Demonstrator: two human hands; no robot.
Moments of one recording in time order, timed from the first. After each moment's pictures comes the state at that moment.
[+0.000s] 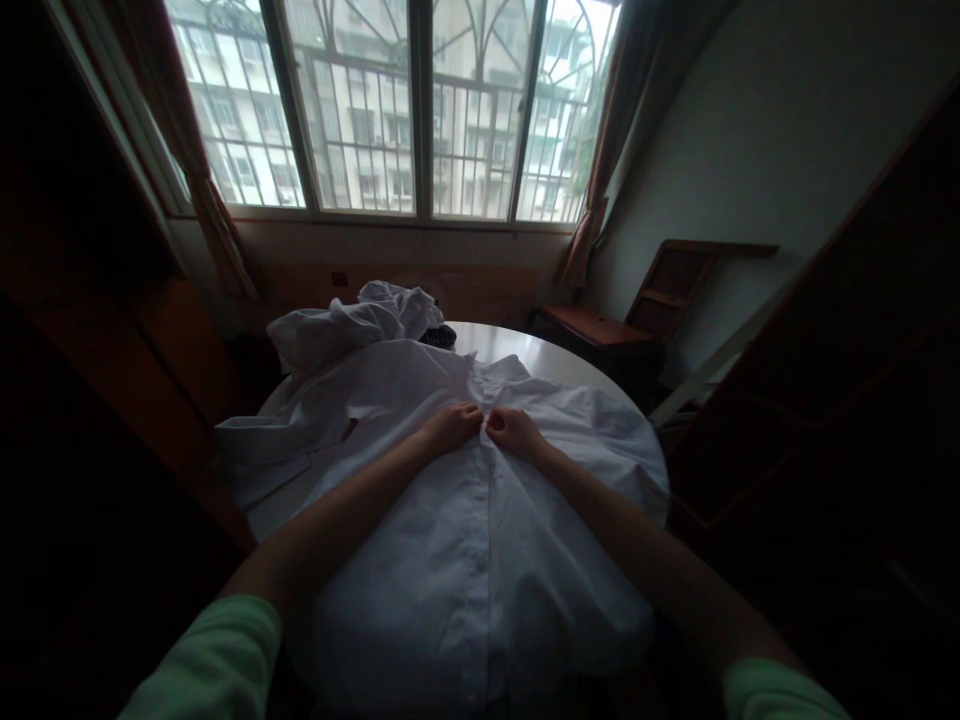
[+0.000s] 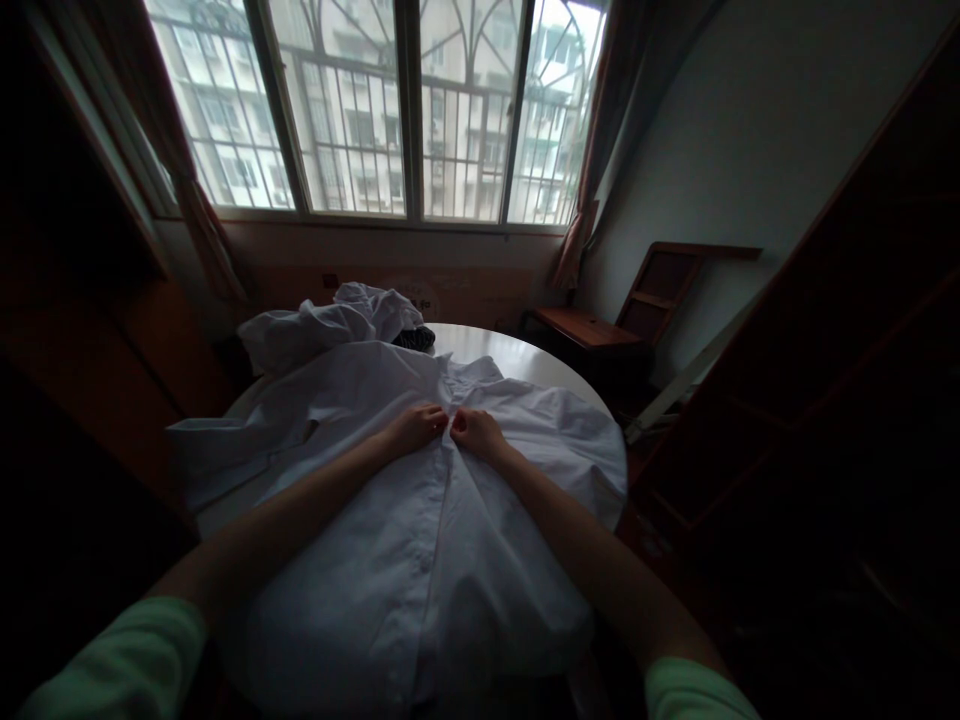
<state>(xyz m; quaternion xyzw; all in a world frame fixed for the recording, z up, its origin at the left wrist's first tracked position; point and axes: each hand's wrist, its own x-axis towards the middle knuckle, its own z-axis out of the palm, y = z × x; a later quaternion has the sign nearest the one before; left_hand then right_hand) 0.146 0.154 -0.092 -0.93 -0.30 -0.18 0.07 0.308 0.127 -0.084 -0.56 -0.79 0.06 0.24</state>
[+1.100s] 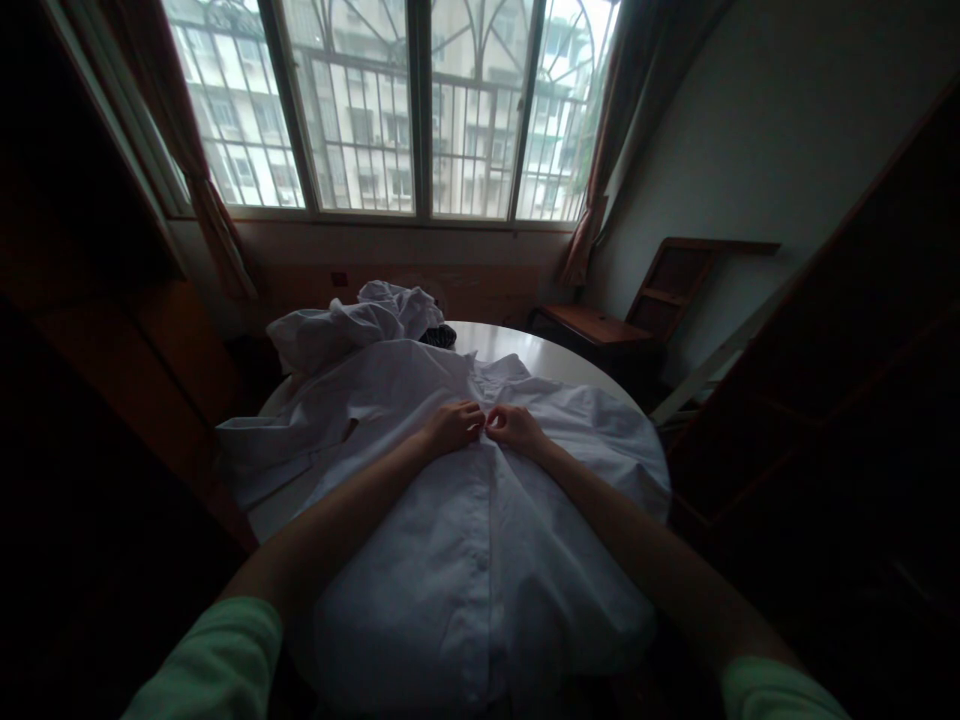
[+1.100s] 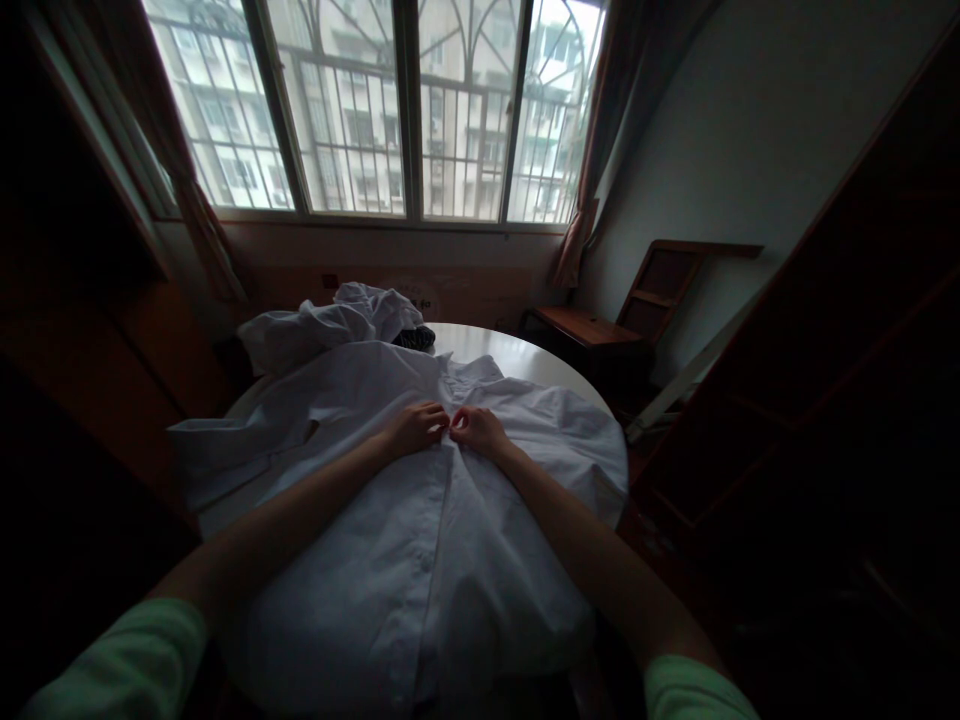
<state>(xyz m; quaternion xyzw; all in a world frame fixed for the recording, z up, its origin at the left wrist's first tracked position) 0.143 0.144 -0.085 -0.93 -0.29 -0.22 0.06 0.312 0.133 -0.085 -0.55 -0.79 0.10 0.27</state>
